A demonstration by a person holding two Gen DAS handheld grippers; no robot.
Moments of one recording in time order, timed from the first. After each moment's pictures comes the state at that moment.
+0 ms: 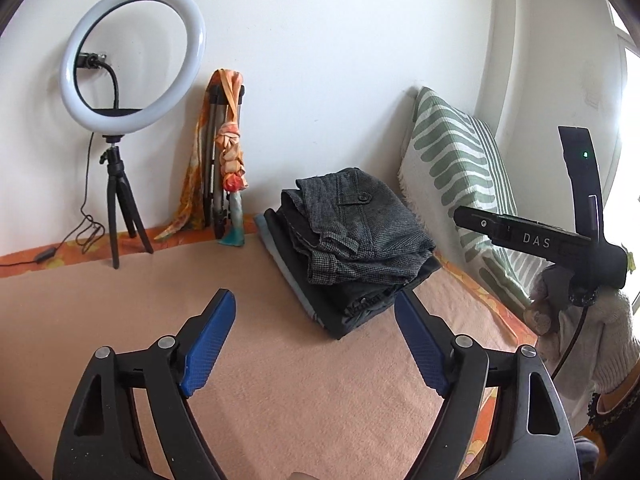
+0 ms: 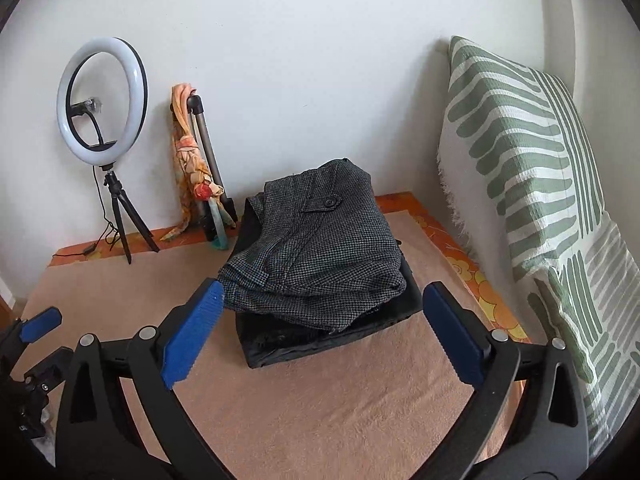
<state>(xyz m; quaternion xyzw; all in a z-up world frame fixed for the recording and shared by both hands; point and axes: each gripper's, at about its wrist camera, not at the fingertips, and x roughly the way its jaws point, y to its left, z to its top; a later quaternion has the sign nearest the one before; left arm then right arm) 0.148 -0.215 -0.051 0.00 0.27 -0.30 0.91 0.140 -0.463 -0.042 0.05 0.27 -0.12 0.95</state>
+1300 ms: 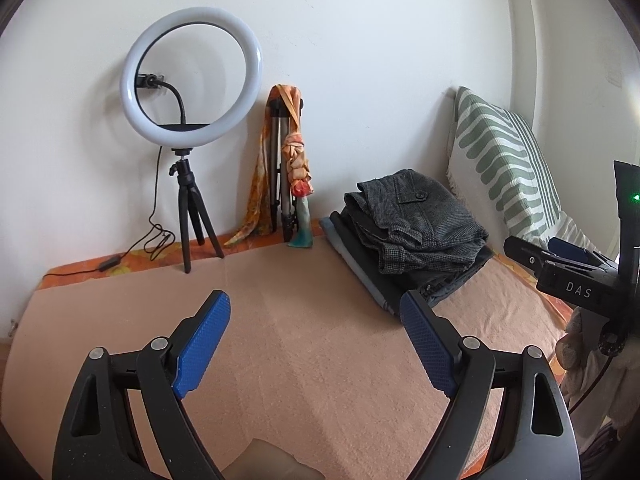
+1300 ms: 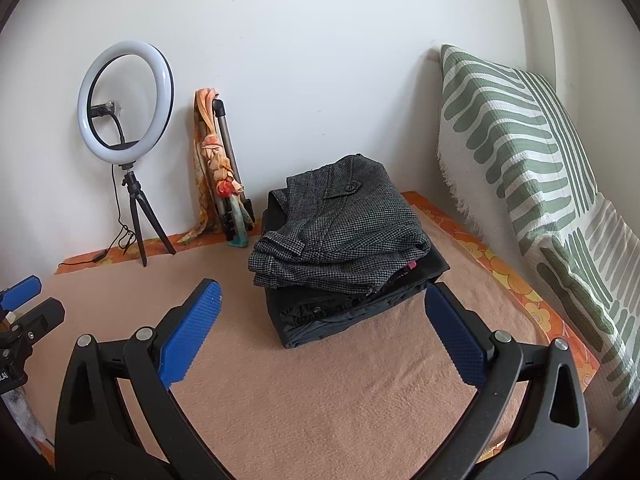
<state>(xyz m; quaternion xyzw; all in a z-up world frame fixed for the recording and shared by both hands) 0.134 -0.172 -0.054 0.04 0.24 -0.22 0.94 0.103 -0.412 -0.077 0.07 0.22 -0.13 0.96</state>
